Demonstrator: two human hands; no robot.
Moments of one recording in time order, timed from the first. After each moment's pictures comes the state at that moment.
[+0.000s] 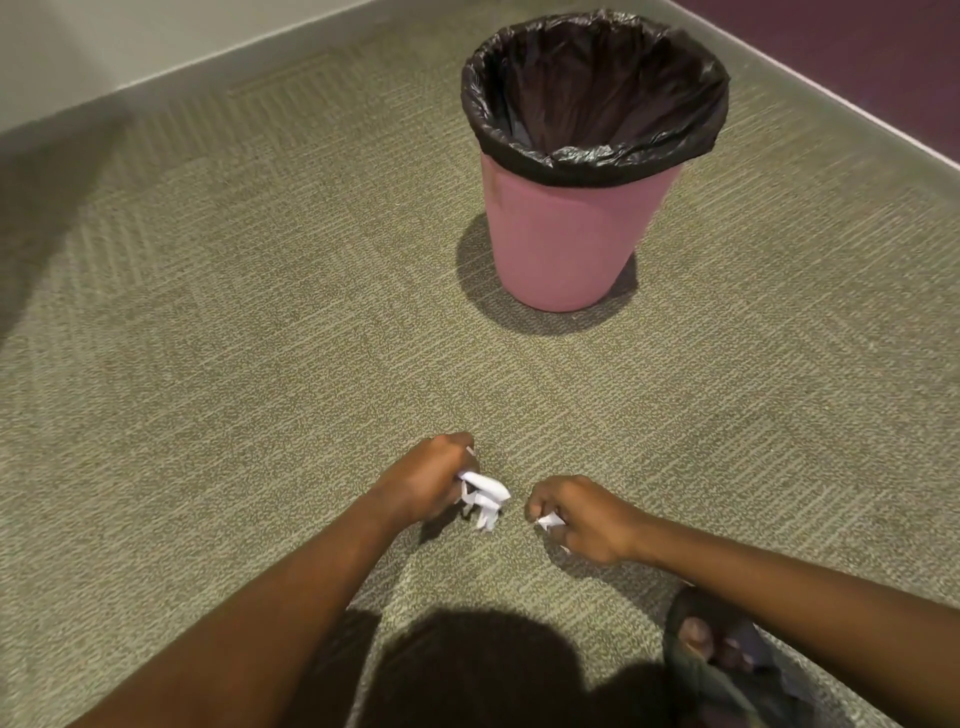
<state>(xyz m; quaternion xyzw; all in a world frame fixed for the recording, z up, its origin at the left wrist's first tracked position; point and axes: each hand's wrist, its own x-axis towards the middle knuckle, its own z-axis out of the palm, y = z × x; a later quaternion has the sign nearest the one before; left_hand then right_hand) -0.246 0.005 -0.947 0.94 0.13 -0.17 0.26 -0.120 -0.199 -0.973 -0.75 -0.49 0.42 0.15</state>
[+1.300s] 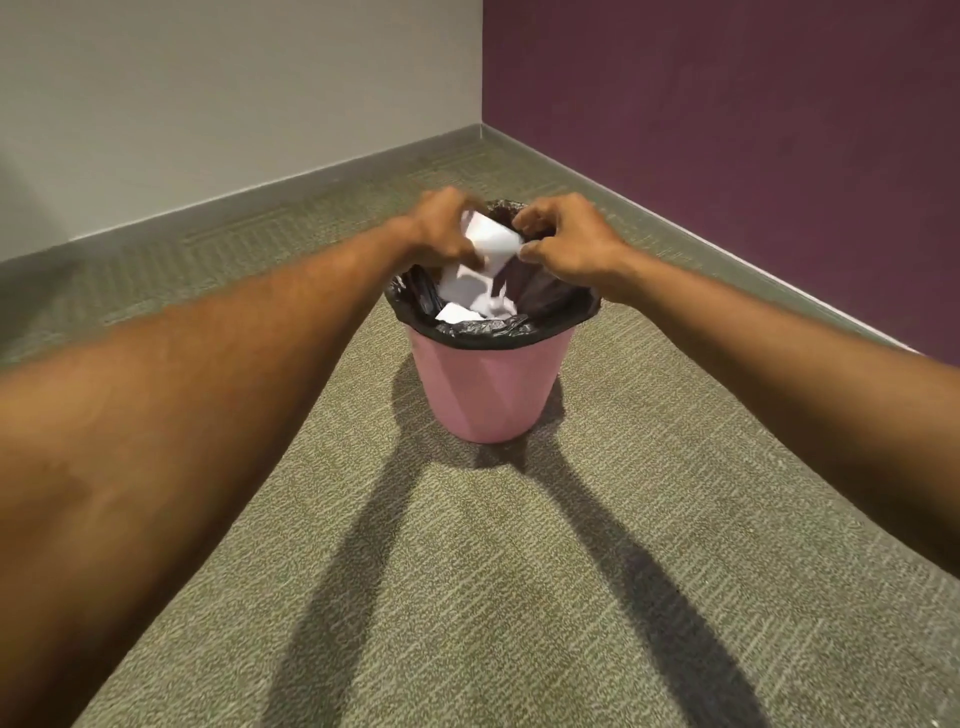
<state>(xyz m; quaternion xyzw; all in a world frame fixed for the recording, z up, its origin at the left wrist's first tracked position) 0.052 0.098 -0.700 0.96 0.14 0.04 0.24 0.136 -0.062 -0.713 -0.84 -0.35 0.11 0.39</state>
